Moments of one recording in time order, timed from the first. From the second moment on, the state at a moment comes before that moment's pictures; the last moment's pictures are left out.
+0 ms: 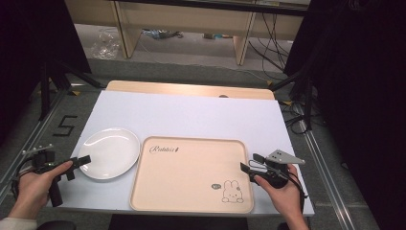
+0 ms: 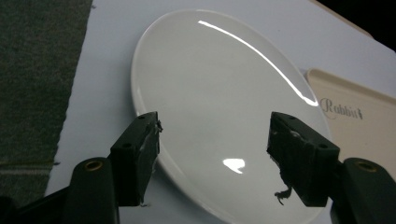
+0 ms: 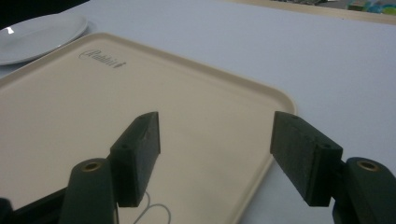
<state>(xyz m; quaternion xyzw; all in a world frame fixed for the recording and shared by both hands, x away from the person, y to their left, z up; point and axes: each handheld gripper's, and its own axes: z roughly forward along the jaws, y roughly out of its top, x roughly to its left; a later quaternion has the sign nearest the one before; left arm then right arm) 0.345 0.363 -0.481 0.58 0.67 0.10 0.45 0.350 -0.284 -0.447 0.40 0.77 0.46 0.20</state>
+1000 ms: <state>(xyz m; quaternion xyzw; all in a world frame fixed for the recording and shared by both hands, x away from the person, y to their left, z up) 0.360 0.392 -0.512 0.46 0.74 -0.04 0.49 0.348 -0.281 -0.446 0.42 0.77 0.46 0.17</state>
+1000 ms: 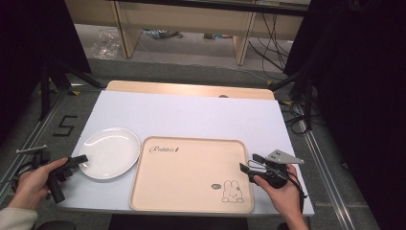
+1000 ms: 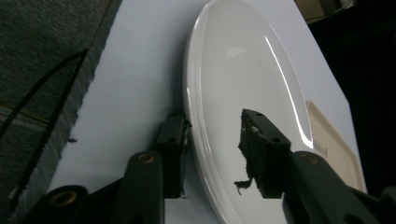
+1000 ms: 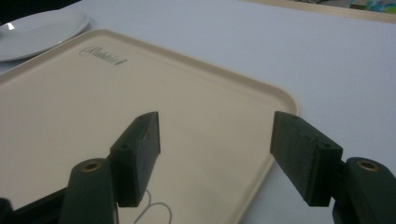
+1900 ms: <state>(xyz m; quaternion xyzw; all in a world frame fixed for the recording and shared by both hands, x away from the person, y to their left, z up) 0.353 0.404 -0.526 0.37 0.74 -0.09 0.55 0.348 -0.279 -0.447 0.42 0.76 0.47 0.17</state>
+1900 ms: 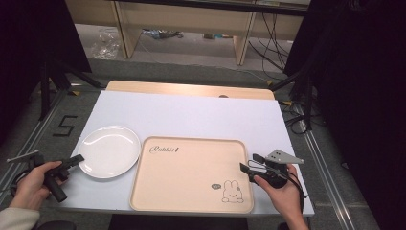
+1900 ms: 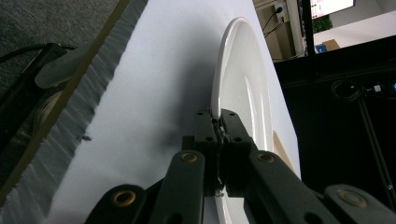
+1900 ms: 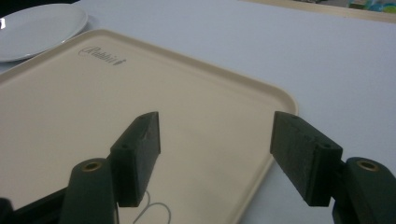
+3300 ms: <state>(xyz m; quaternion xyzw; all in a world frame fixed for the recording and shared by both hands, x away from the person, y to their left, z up) 0.350 0.392 -0.495 0.36 0.70 -0.09 0.60 0.348 -0.279 -0.448 0.42 0.76 0.47 0.17</state>
